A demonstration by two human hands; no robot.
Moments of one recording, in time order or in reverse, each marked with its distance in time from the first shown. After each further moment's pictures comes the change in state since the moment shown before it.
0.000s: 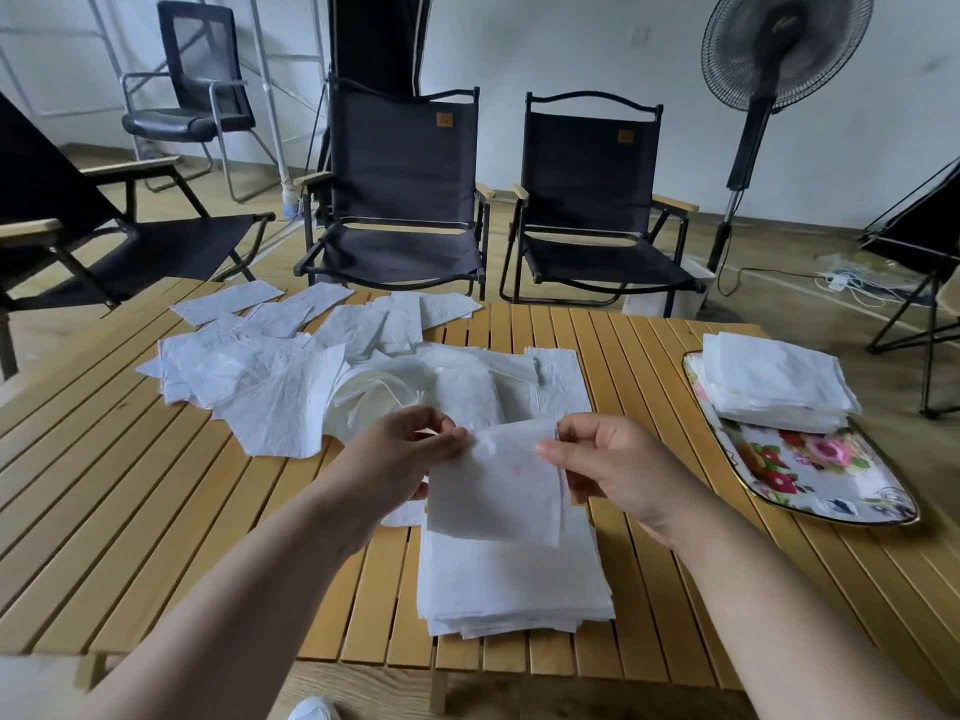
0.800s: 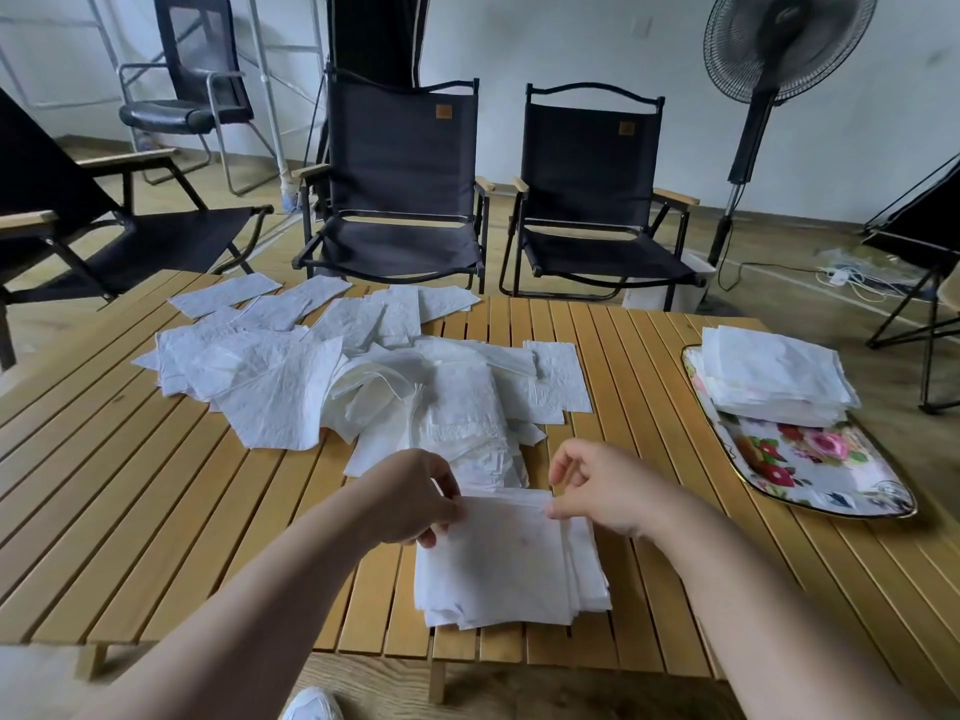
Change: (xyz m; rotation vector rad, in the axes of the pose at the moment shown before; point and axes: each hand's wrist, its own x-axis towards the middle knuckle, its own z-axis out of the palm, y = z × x) left_hand 0.018 -0.032 0.011 0.693 -0.180 -0.161; right_hand 0.006 0.020 0.002 -0.686 -0.043 0.250
